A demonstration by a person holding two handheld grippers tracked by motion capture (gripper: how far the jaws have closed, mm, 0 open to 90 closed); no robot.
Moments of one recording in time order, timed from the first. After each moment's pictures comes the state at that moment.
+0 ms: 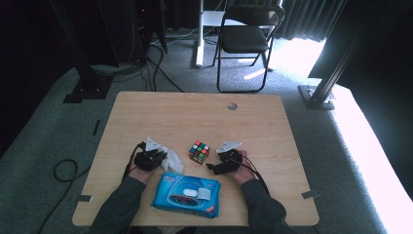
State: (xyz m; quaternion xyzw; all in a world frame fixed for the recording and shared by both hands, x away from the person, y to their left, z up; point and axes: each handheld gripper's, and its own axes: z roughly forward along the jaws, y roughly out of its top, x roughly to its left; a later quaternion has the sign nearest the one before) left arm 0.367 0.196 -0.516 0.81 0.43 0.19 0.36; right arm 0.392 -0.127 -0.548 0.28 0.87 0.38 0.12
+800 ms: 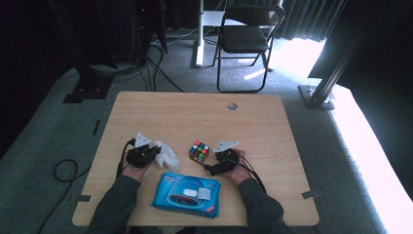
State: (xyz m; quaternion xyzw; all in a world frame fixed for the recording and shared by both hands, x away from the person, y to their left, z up) left arm 0.366 0.213 -0.501 0.78 0.45 0.19 0.39; right arm 0.392 -0.115 -0.545 0.27 0.87 0.39 0.11
